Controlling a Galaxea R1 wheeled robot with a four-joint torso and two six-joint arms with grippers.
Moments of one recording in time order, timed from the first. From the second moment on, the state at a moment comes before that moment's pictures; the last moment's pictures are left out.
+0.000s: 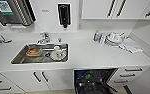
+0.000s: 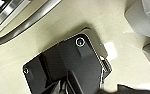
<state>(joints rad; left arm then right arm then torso) 1.47 2.94 -2.75 1.07 -0.13 -0.96 -1.13 2.26 -1.78 -0.40 -0.15 0.85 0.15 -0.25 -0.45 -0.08</state>
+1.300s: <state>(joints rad) 1.49 2.94 -2.74 1.07 -0.13 -0.96 -1.35 2.54 -2.08 -0.48 -0.02 0.80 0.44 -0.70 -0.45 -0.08</state>
